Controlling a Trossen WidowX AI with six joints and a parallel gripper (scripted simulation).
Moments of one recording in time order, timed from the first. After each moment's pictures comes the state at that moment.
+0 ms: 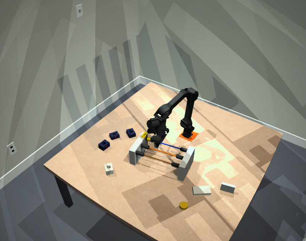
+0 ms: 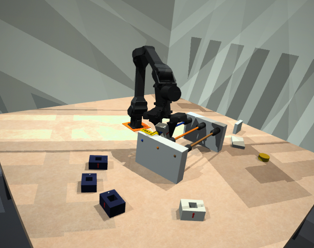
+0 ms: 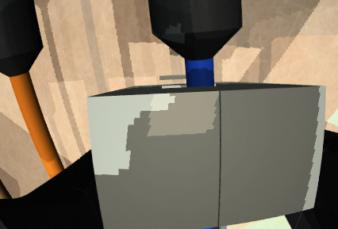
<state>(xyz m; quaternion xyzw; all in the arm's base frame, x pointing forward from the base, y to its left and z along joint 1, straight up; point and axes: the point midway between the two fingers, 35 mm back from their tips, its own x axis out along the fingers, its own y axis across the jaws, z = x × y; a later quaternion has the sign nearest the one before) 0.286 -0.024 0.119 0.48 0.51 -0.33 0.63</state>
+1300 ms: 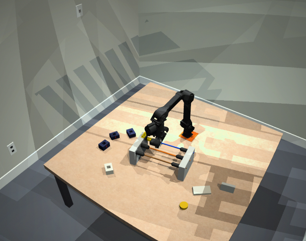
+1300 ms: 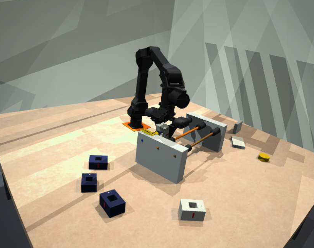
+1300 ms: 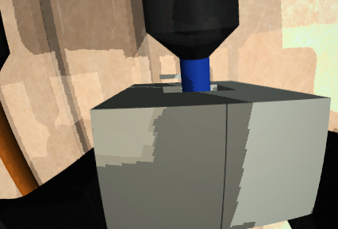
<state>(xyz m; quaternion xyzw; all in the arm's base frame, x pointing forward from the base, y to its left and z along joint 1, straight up) 0.286 -0.024 0.118 0.42 0.57 -0.40 0.59</state>
